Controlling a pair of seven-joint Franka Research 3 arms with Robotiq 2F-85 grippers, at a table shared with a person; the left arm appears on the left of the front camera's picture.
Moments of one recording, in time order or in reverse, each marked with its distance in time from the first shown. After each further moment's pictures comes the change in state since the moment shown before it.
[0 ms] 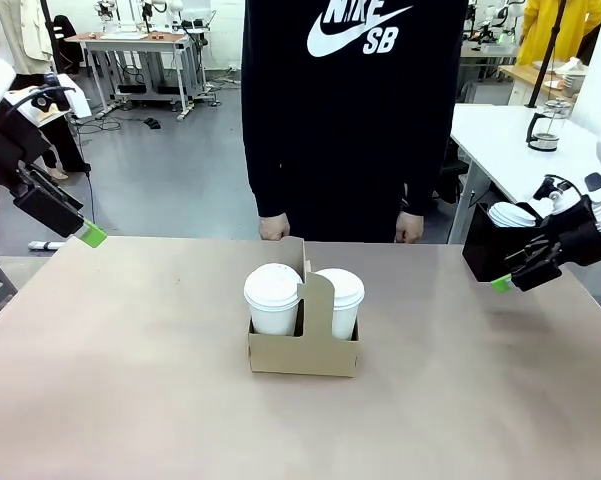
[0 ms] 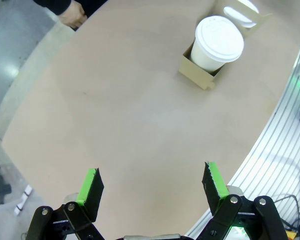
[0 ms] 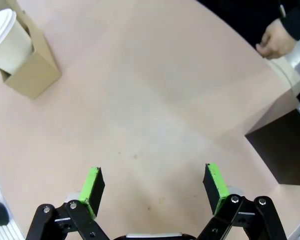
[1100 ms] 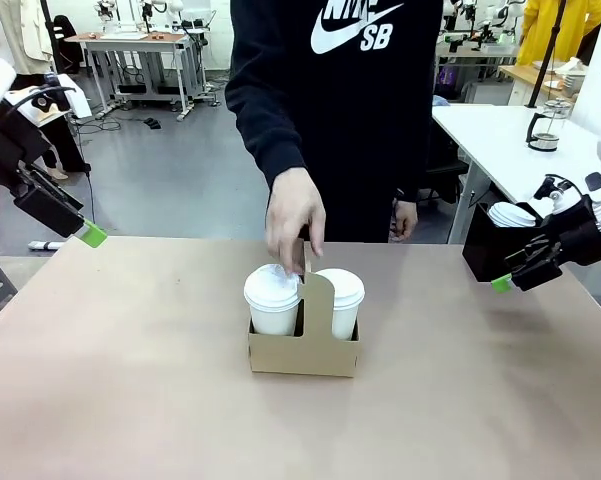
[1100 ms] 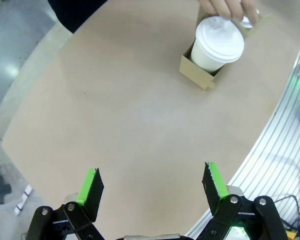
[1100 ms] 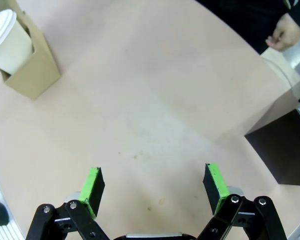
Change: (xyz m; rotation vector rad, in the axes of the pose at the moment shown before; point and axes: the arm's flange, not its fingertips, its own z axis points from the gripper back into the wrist) left arm 0.000 0.000 0.000 0.000 0.000 0.000; right arm 0.000 0.000 0.000 0.000 -0.001 0.001
